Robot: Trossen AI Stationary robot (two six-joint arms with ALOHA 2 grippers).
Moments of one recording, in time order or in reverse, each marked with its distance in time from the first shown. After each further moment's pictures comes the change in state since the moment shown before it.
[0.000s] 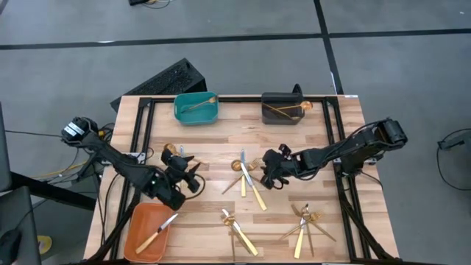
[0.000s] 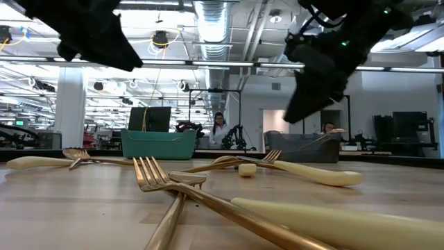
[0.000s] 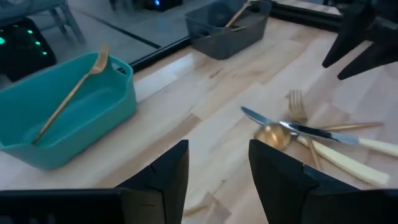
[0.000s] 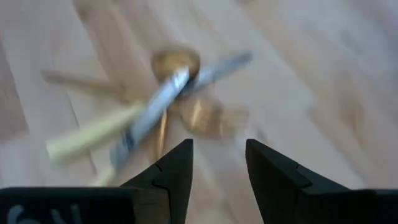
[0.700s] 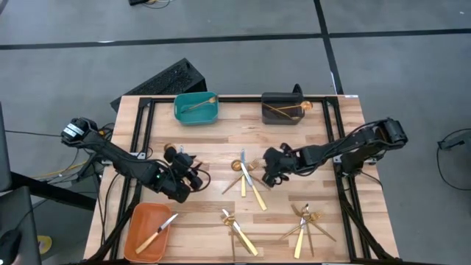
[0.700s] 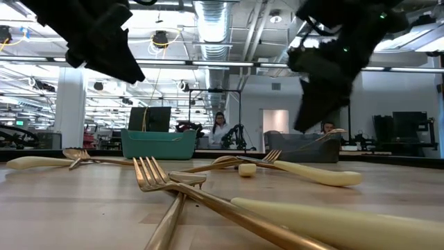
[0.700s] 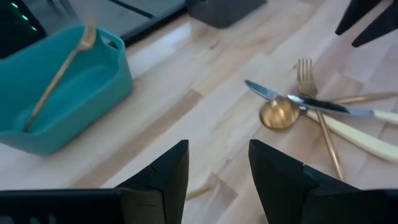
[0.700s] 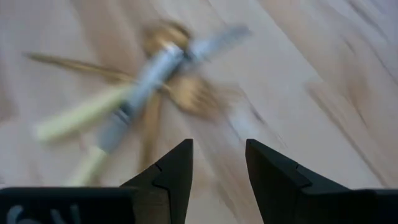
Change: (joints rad) left arm 0.080 0.000 0.000 0.012 0.136 0.083; right arm -0.036 -0.010 0.000 -0.122 -0.107 0.060
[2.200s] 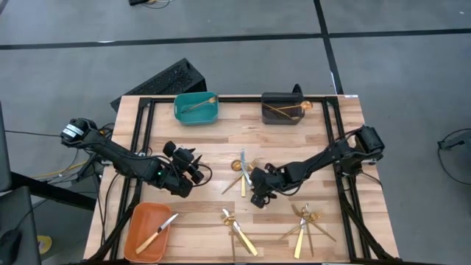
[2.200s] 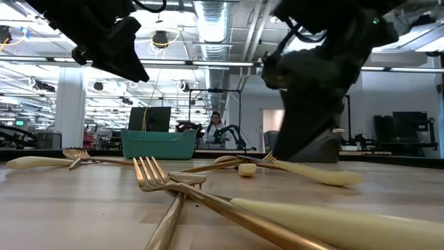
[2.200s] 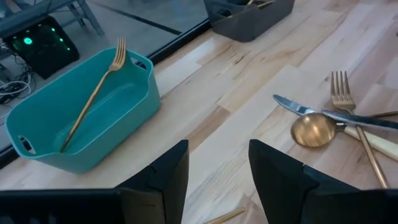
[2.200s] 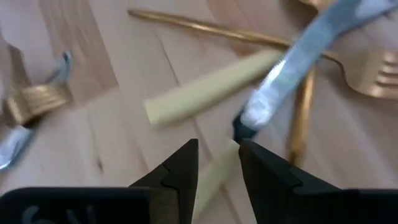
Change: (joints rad) left arm 0.056 0.000 0.000 -0.008 -0.052 0.077; right arm 0.118 0.295 0.128 0.201 -0.171 0.051
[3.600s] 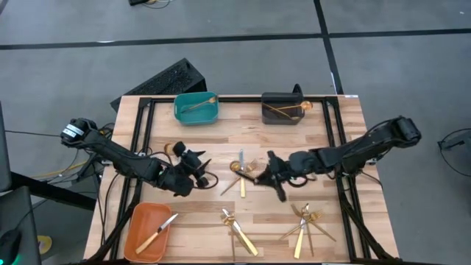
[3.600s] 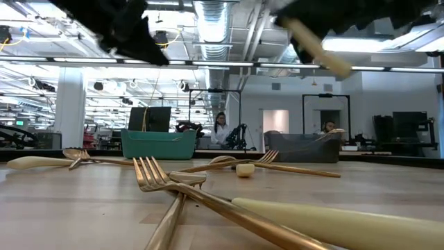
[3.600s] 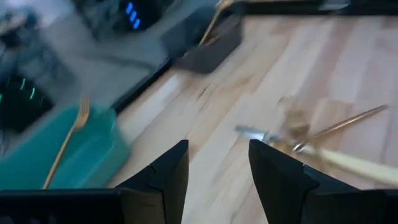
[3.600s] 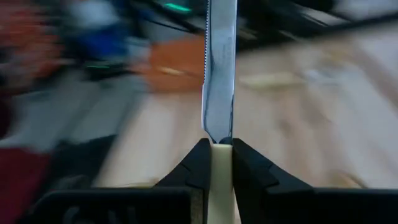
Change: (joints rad) left arm 0.000 0.000 -0.026 0.429 0.042 0.507; right arm -0.046 -0.486 -0.300 0.576 -0.236 -0.464
